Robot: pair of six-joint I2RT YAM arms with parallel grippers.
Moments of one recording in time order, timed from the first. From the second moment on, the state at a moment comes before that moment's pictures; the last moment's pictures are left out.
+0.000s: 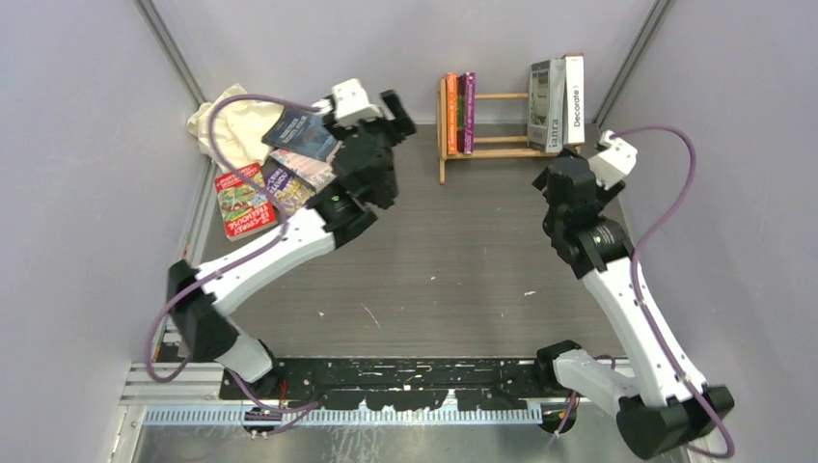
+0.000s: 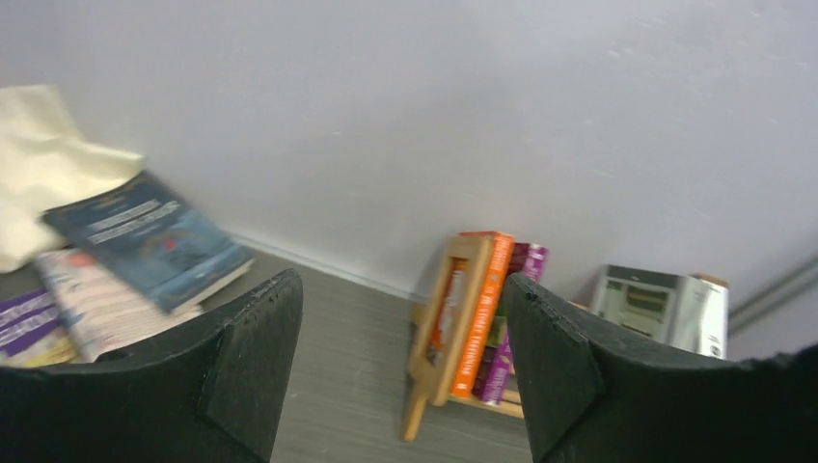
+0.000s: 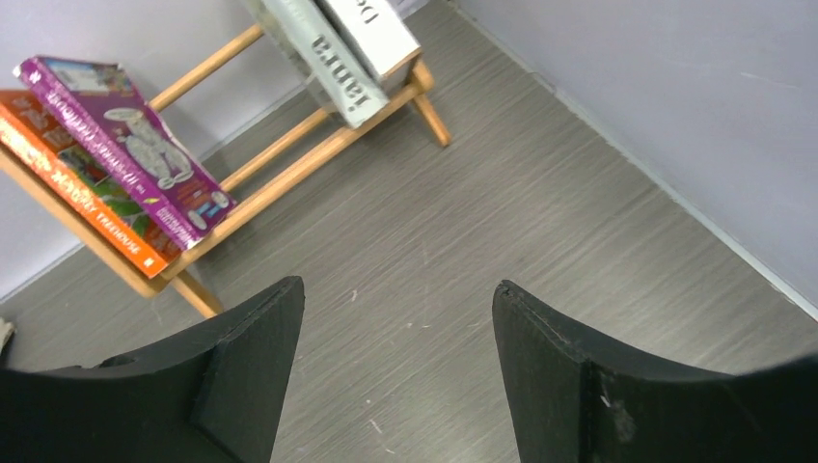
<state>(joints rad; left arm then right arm) -0.91 1.63 1.57 0.39 -0.99 -0.12 0.30 0.95 1.10 -0.56 0.79 0.57</state>
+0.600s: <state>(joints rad) -0.43 1.23 1.17 -0.28 -0.81 -0.80 0.43 1.59 1.53 -0.50 0.70 0.45</state>
